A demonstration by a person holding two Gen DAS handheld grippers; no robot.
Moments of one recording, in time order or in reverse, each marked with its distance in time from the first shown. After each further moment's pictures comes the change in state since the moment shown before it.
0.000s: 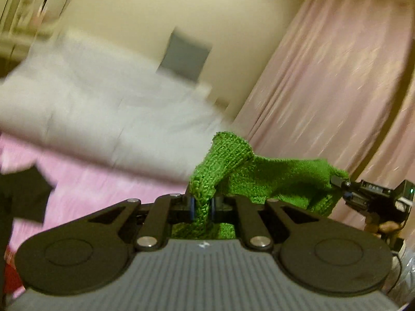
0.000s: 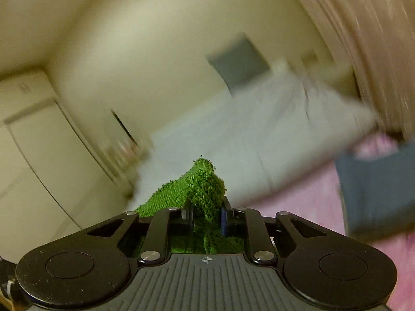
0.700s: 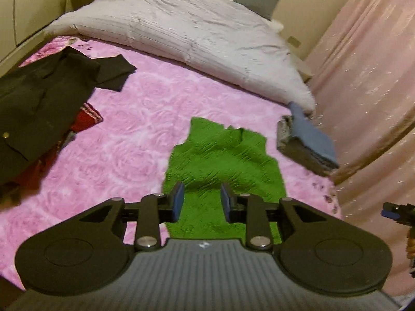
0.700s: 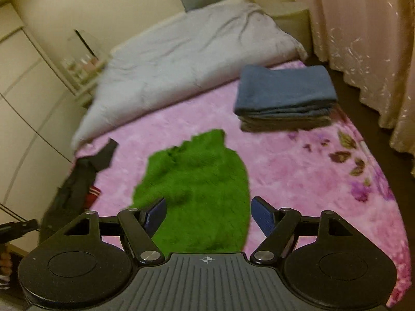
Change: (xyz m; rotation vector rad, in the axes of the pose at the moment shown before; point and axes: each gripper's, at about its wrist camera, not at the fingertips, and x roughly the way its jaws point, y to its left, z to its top) left arm -0.124 -0.084 -0.147 -0.166 0.354 0.406; right arm -0.207 -0.082 -0.068 -0.033 0.519 -0.279
